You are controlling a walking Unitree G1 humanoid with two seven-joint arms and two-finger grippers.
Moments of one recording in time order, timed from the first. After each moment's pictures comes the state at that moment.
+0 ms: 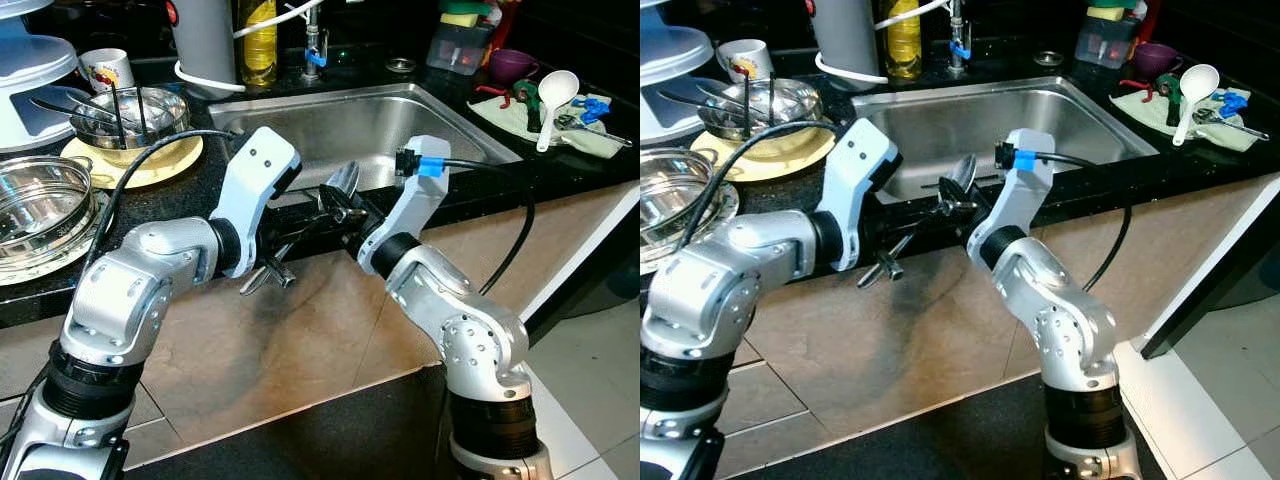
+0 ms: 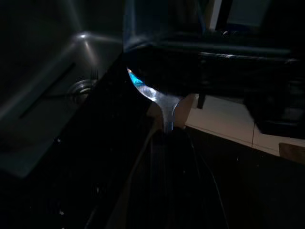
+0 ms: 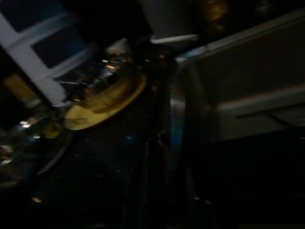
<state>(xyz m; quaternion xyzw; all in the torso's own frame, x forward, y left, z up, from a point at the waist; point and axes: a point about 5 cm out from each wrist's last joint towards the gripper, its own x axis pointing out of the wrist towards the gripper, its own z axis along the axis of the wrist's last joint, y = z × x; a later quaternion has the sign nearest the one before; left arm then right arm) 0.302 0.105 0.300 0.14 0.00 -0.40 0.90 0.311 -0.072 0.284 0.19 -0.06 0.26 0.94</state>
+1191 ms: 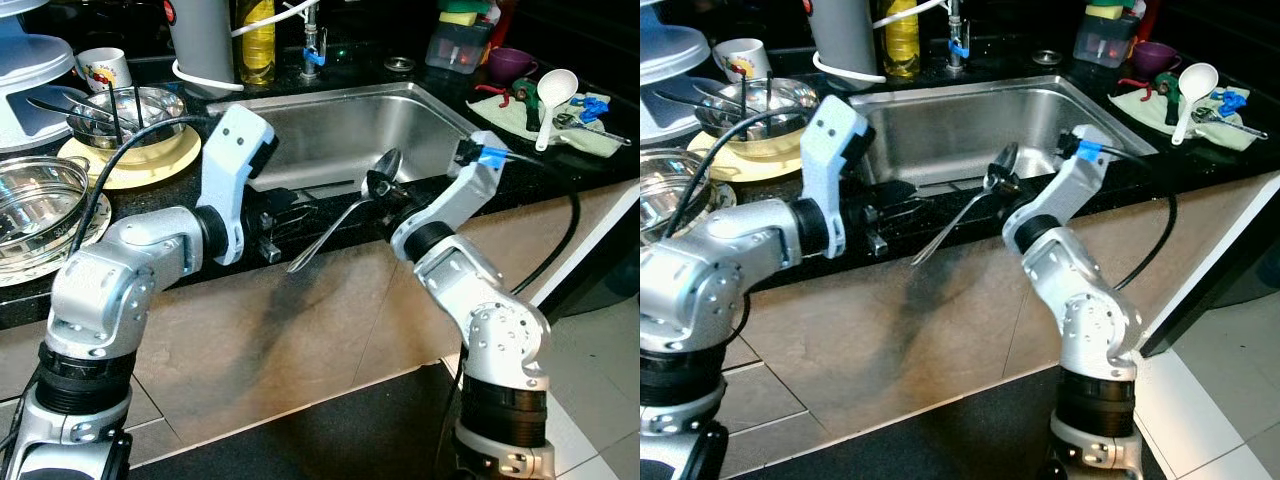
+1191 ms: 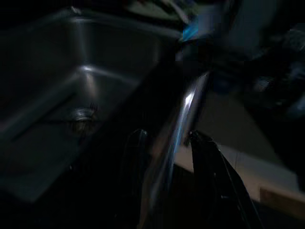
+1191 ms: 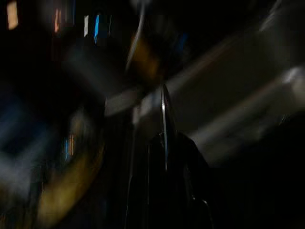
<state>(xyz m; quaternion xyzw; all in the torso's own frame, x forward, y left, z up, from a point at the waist) 0.305 0.121 0.329 0.04 -0.06 -0.39 0.92 0.330 -0.137 0.307 0.35 -0.14 0.12 0.92</state>
